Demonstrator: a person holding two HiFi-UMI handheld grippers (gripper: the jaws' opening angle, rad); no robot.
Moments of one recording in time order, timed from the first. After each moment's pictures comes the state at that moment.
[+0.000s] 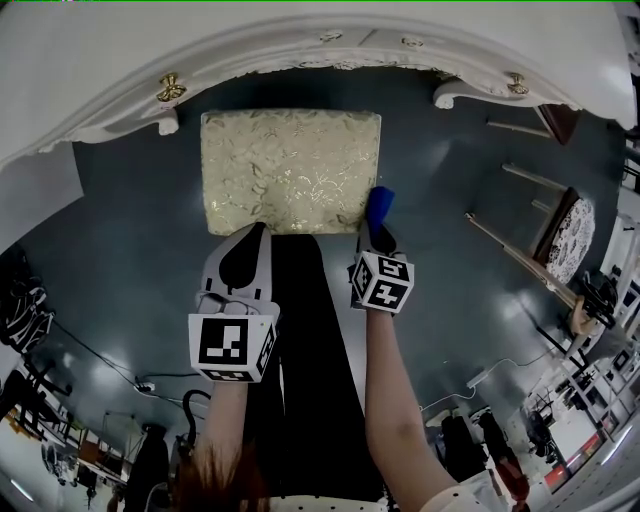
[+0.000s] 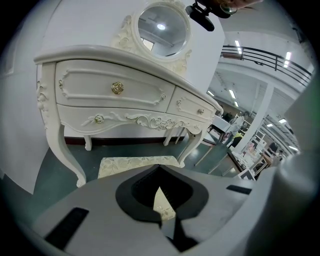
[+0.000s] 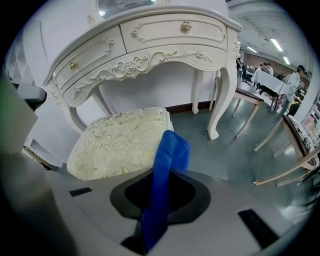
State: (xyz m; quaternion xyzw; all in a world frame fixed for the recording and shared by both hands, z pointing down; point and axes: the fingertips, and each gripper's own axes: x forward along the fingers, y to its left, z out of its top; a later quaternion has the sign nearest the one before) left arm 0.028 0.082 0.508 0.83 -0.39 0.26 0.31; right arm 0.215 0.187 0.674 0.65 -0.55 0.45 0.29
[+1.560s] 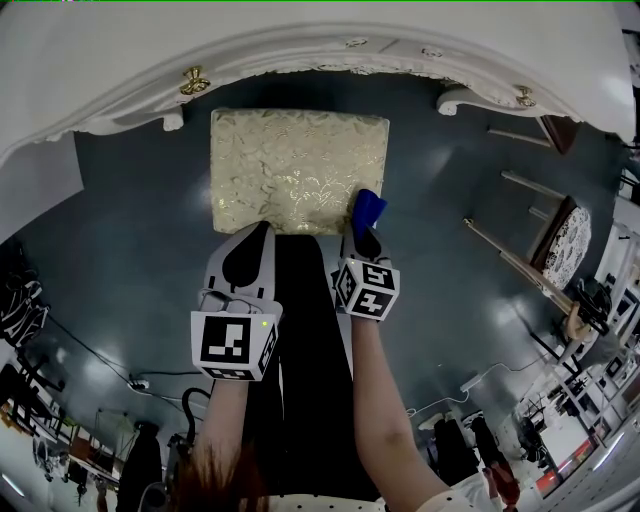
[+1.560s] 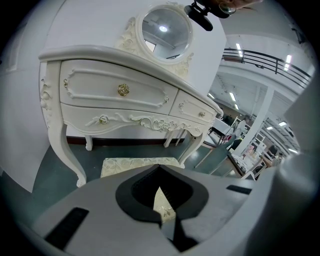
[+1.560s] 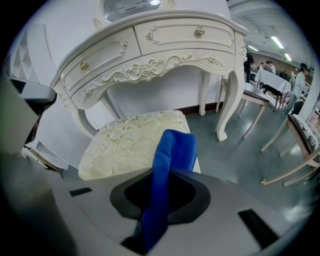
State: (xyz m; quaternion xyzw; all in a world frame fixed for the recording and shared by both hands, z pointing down) left arm 0.016 0.078 0.504 0.83 -0.40 0.25 0.31; right arm 0.168 0.172 0.660 0.64 -0.57 0.45 0.26
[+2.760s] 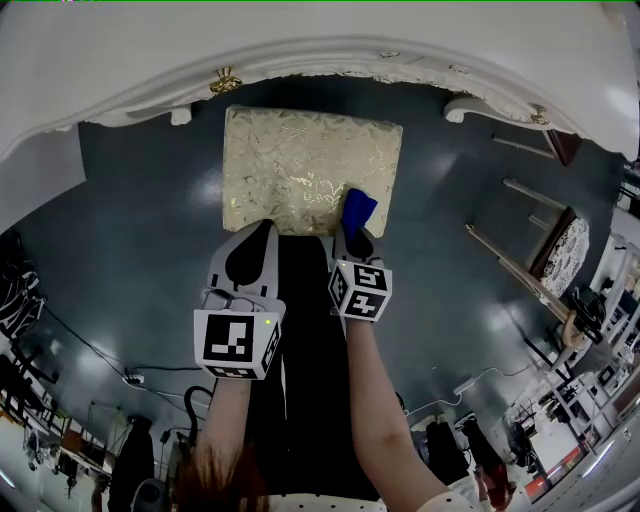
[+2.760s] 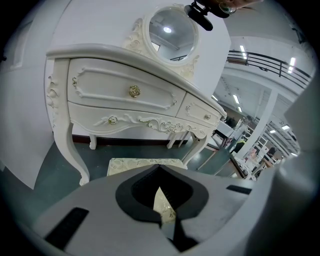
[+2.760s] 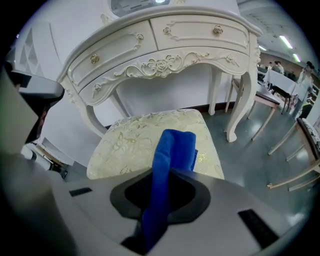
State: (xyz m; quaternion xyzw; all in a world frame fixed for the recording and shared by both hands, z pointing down) left arm -0.004 0.069 0.506 0.82 -0.41 0.24 0.32; right arm 0.127 0.157 0.660 0.61 -0.59 0.45 0.27
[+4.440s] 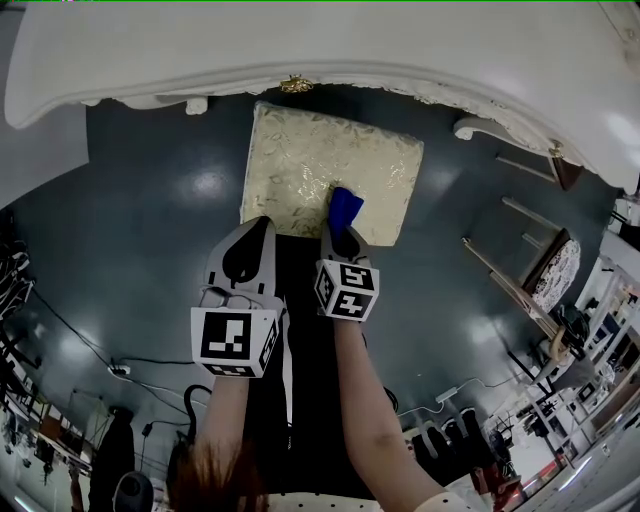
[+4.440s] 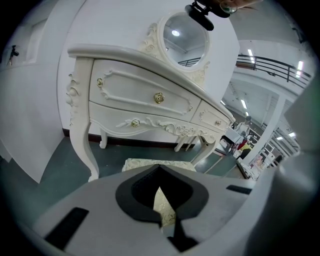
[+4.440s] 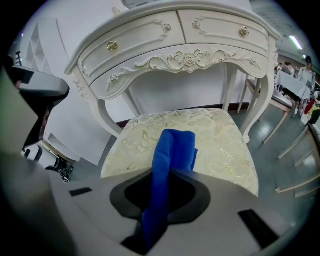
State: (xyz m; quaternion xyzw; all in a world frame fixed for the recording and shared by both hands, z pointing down) left arm -0.057 0.056 0.508 0.80 -0.45 0.23 0.33; right arm 0.059 0.132 0.660 0.58 -0.62 0.45 0.28
